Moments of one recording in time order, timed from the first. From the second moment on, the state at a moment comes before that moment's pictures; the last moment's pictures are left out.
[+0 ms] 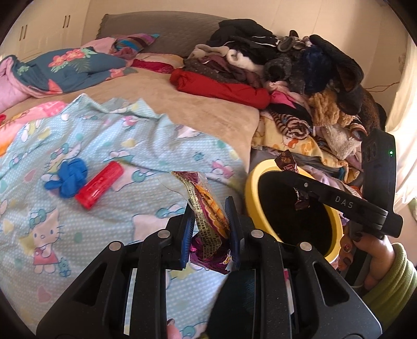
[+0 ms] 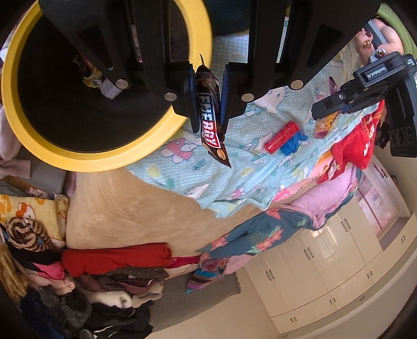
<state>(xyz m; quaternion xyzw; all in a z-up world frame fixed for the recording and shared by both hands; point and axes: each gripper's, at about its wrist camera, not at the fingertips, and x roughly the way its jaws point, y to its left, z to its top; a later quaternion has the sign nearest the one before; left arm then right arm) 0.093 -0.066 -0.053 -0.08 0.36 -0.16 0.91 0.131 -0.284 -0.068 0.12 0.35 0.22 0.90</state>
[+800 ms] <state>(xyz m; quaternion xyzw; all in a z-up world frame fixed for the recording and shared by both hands) 0.104 -0.169 -0.057 -0.03 0.37 -0.25 0.89 0.139 -0.389 -0.084 0.21 0.36 0.13 0.90</state>
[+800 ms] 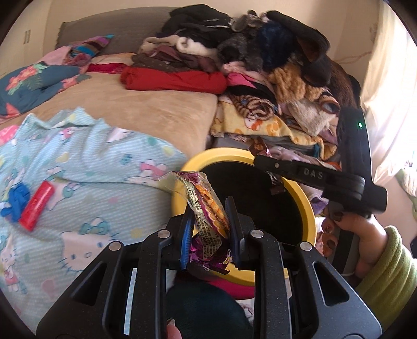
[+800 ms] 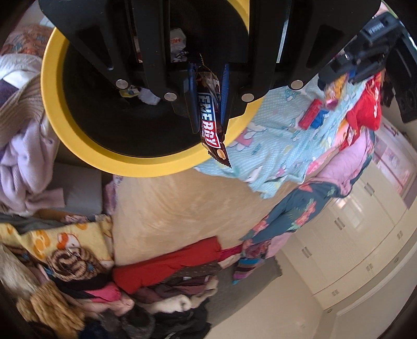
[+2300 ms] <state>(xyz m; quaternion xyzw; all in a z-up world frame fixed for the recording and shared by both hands) 0.153 0.007 -0.068 -0.12 0.32 -0.06 0.94 0.146 -0.246 -0.068 0.13 0.33 0.19 0.92</state>
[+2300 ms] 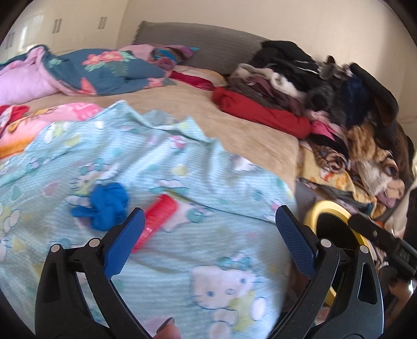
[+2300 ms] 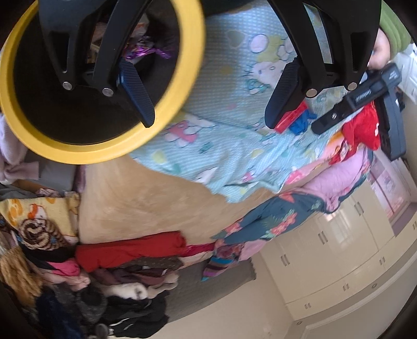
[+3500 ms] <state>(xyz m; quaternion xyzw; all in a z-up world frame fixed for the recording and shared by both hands) 0.166 0.160 -0.135 -0.27 0.37 0.00 0.89 0.261 -0.060 -0.149 0.19 0.49 0.25 0.81</state>
